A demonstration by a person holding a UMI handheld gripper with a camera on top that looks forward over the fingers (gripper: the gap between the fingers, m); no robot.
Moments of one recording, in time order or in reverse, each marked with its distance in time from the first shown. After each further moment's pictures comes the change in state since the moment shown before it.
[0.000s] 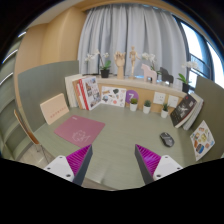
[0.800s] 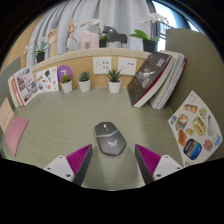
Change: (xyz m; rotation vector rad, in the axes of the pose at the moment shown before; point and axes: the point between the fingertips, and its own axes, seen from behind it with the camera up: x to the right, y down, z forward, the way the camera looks) arm 0.296 0.083 0.157 -0.194 0.276 0.189
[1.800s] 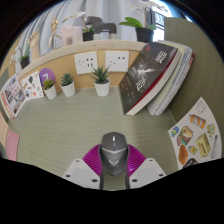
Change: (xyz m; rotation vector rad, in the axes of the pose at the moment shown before) arm 0.033 -0.037 0.055 -0.104 0.030 0.066
